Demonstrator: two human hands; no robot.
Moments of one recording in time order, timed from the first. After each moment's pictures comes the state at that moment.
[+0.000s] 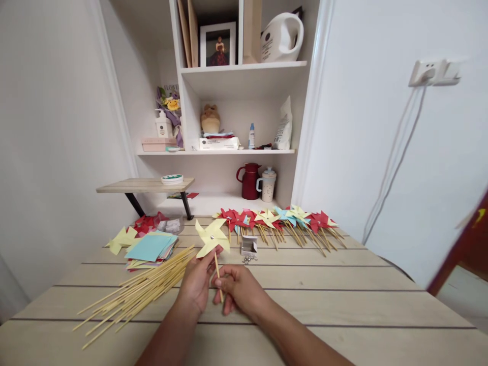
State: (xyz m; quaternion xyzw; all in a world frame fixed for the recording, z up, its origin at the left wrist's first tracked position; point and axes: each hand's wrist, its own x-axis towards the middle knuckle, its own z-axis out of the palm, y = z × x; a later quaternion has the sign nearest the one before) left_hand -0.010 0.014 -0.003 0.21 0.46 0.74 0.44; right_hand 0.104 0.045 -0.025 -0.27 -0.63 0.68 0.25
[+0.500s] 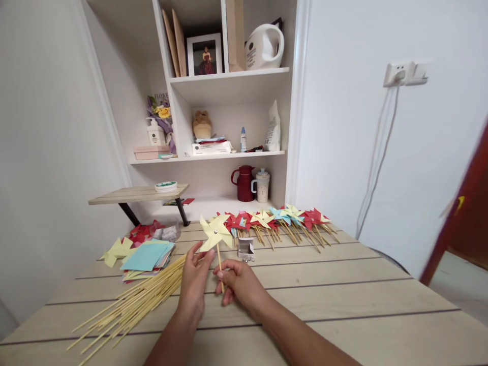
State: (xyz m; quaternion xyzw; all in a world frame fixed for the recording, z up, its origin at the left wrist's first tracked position) left_hand -0.018 0.021 -0.005 0.31 0.53 0.73 0.30; right_hand 0.105 0.052 -0.018 -0.26 -0.60 0.68 0.34
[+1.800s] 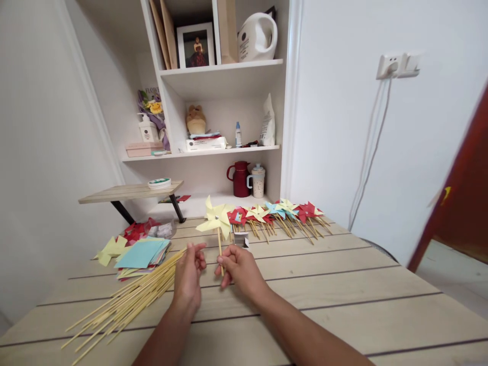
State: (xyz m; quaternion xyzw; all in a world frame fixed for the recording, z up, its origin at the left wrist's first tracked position) left_hand -0.016 0.019 -0.007 0.28 0.47 0.77 0.33; right_hand 0.117 0.052 0.000 -0.28 -0.62 0.61 0.42
